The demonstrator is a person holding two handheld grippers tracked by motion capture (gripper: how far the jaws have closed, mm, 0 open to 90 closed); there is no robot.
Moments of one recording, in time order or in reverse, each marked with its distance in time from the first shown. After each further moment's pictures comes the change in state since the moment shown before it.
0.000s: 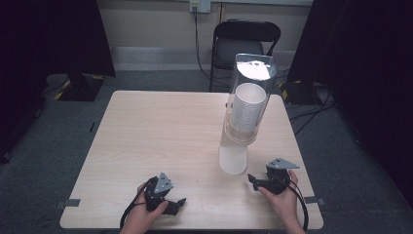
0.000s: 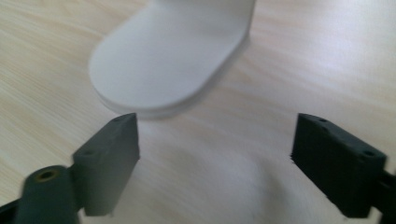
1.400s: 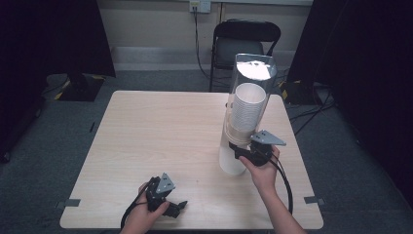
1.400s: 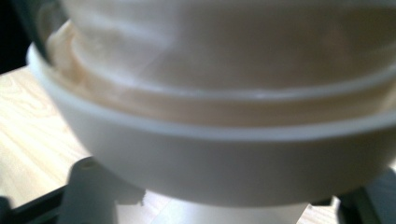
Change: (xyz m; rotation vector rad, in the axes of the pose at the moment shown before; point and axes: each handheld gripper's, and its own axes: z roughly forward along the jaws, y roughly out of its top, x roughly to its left) left arm -0.001 0.002 0.002 0.031 -0.011 0.035; right arm 0.027 0.090 0.020 -0.331 0.062 -0.023
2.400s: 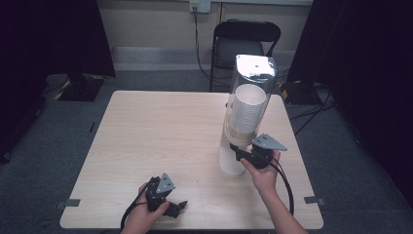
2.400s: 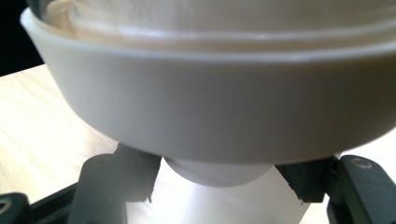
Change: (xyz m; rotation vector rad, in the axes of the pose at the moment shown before) left arm 0.000 0.000 0.000 -0.005 -0.003 -0.001; right arm -0.001 -0.014 0.000 -0.048 0.009 -0.035
